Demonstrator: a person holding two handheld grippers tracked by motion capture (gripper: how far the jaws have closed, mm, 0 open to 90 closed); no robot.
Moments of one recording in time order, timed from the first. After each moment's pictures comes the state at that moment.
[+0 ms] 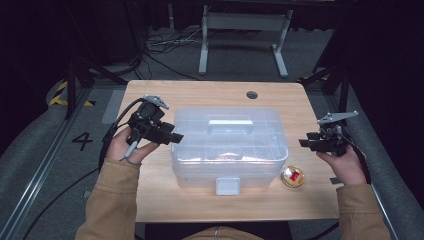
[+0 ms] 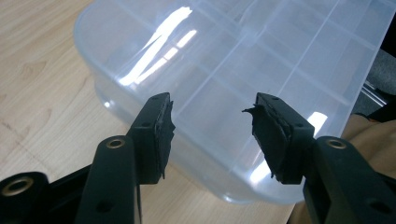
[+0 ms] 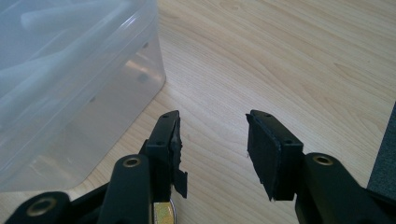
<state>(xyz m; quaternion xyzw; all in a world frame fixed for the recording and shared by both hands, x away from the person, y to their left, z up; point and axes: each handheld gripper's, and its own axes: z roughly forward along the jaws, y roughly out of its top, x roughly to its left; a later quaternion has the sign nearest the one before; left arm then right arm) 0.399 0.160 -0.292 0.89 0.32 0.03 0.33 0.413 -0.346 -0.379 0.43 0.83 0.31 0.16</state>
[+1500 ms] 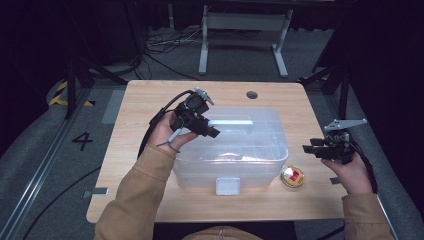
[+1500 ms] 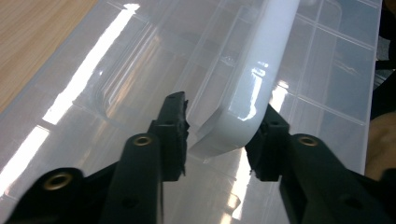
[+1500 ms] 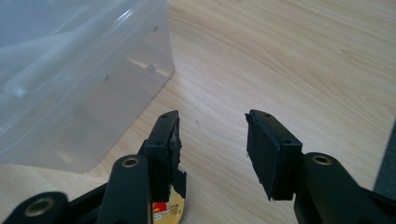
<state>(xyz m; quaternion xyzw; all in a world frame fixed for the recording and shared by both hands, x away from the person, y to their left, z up) 0.440 0.073 -0.304 0.92 0.22 -0.01 0.32 0.395 -0.359 -0.385 0.43 0.83 0.33 0.15</state>
